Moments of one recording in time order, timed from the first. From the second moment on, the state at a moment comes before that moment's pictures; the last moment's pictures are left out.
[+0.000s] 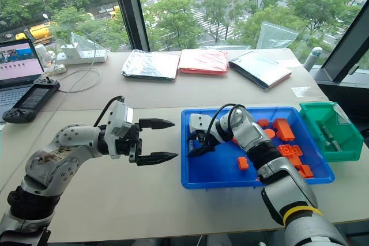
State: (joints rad) left arm -0.44 0.66 -0.08 -0.42 -0.63 0.55 -1.00; right arm -0.90 -0.46 0.46 0.53 -0.05 0.12 1.34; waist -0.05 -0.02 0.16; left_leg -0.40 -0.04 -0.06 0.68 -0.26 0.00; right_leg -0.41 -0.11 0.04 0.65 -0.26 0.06
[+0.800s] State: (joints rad) left arm -0.42 0.65 -0.10 -0.43 -0.62 0.55 -0.98; right arm -0.64 -0.75 0.04 -0.03 -0.03 0.73 1.00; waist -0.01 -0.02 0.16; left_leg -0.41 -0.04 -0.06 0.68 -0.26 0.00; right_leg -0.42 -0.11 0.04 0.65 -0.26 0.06
